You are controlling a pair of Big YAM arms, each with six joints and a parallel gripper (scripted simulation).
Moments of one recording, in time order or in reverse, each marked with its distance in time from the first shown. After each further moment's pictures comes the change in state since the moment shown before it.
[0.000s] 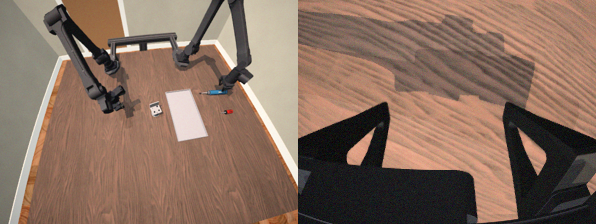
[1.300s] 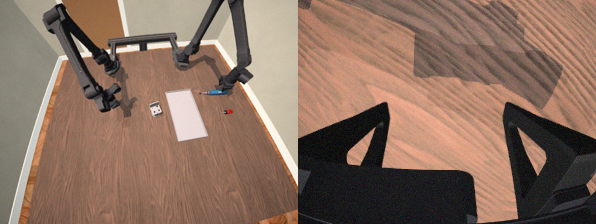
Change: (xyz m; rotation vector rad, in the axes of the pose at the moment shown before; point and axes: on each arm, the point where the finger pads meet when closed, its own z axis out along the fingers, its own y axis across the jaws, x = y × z) left arm 0.000 0.000 0.000 0.000 0.000 0.000; right arm 0.025 0.035 -0.013 -0.126 0.086 -0.128
